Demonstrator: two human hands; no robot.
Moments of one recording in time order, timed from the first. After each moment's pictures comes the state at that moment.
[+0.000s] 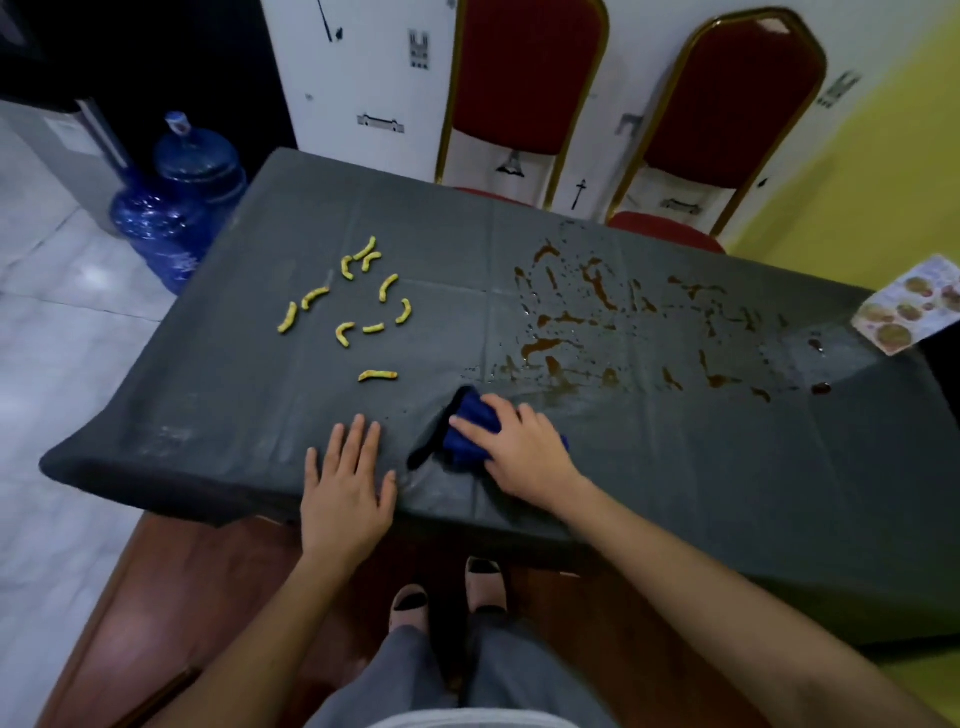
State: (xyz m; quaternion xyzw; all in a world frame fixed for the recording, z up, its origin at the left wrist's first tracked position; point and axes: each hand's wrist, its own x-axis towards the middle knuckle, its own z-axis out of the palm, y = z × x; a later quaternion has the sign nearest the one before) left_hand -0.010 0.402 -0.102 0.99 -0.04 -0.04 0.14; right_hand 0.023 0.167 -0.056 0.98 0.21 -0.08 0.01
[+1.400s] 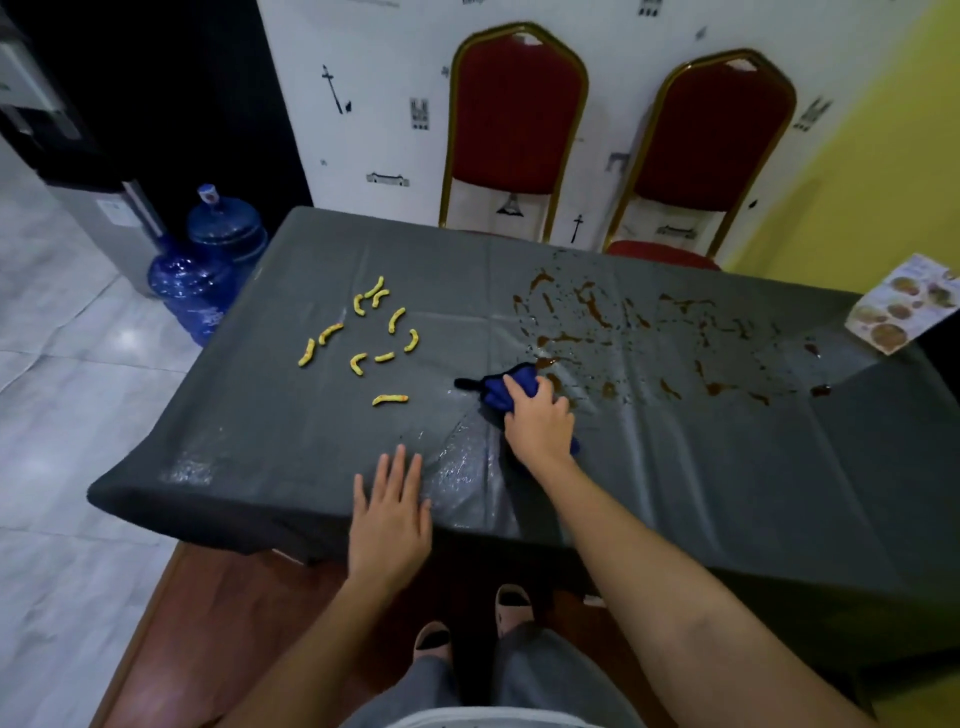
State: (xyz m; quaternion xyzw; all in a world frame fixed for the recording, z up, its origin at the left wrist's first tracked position) left_hand -0.035 0.384 -0.100 0.99 -0.07 -0.06 0.13; right_hand 0.054 0.190 -0.058 0.99 -0.11 -0.06 -0.07
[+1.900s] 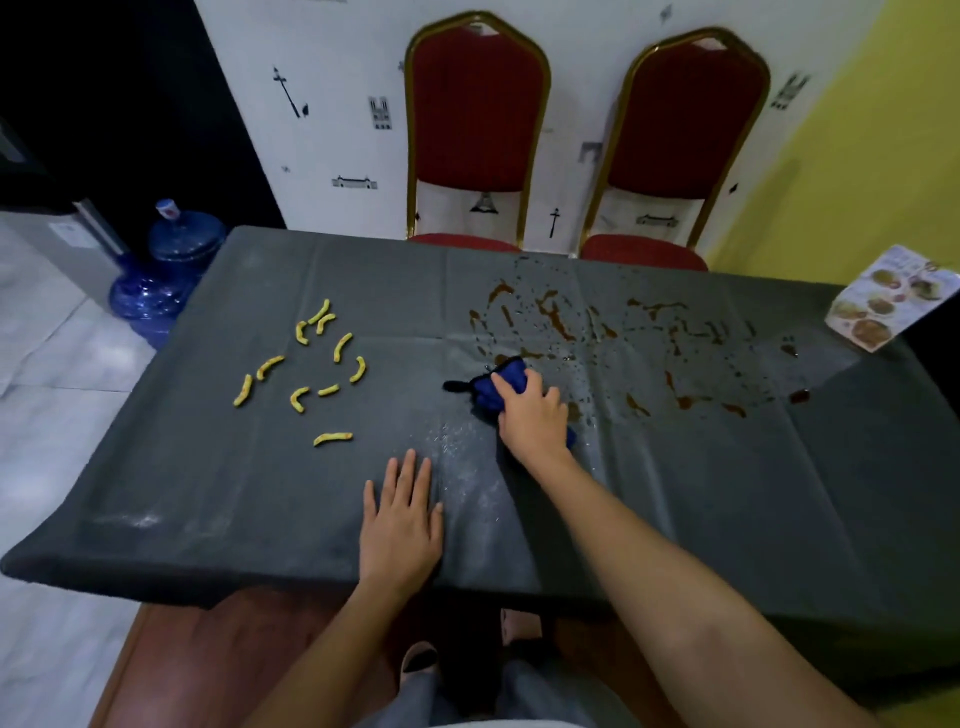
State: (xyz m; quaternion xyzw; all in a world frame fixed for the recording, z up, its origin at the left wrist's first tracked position) left_hand 0.007 0.310 -0.095 0.98 -0.10 -0.08 0.11; right_hand 0.092 0.127 -0.050 0.99 -0.10 -0.08 -0.06
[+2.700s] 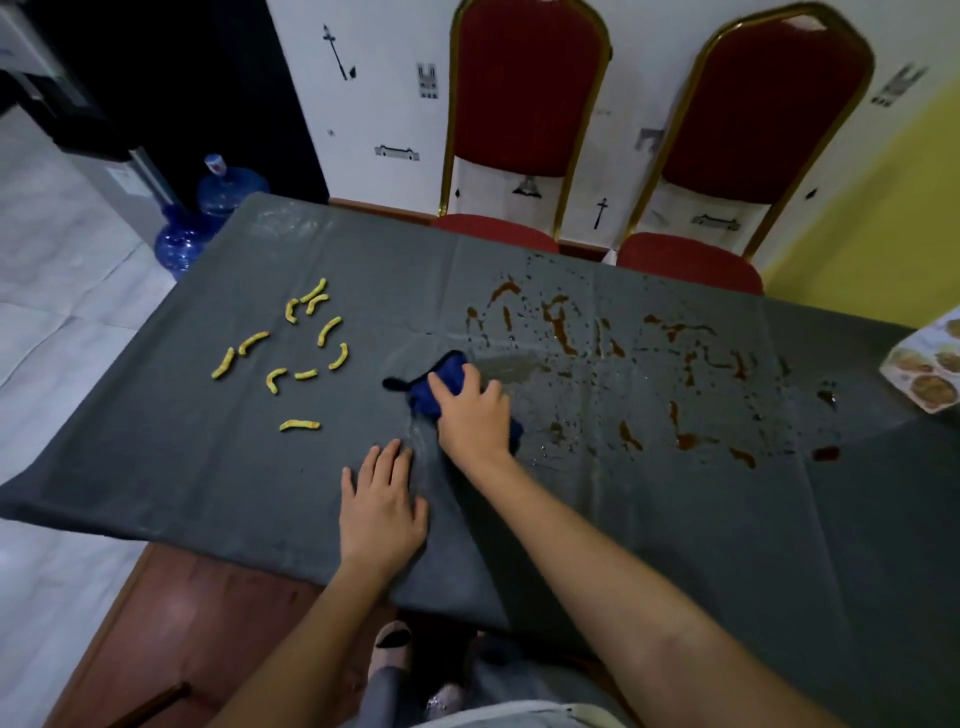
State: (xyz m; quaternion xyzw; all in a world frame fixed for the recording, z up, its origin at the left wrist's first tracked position) left_hand 0.029 0.258 -0.089 0.99 -0.01 -0.04 0.11; right_hand 0.125 0.135 -0.065 0.99 0.06 -0.06 -0.05
